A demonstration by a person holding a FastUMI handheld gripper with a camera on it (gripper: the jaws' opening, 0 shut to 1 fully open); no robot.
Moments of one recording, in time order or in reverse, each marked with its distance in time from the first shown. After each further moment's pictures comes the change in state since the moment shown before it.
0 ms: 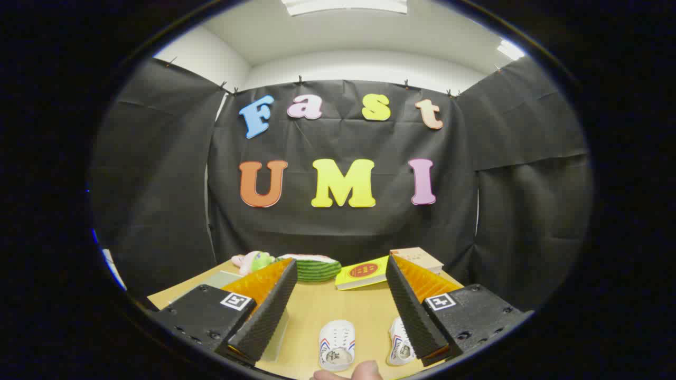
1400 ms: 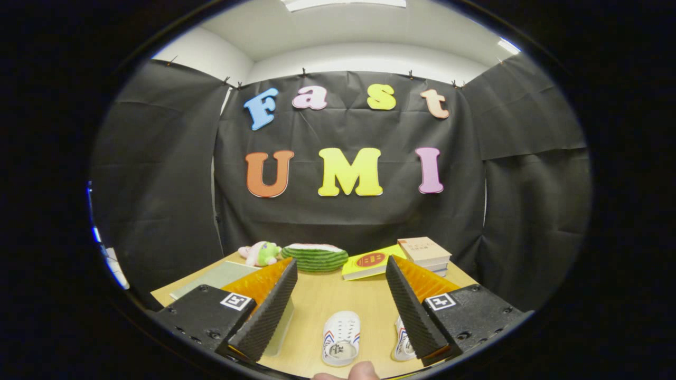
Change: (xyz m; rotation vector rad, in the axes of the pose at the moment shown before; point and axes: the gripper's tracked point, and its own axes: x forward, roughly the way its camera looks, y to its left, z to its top) arm -0.001 0.001 -0.024 0.004 0.053 0.043
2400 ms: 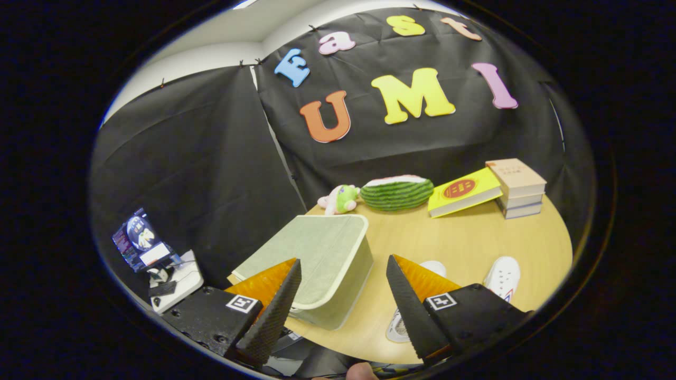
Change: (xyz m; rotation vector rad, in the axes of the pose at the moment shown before) arm 0.024 0.068 -0.096 0.252 0.447 0.530
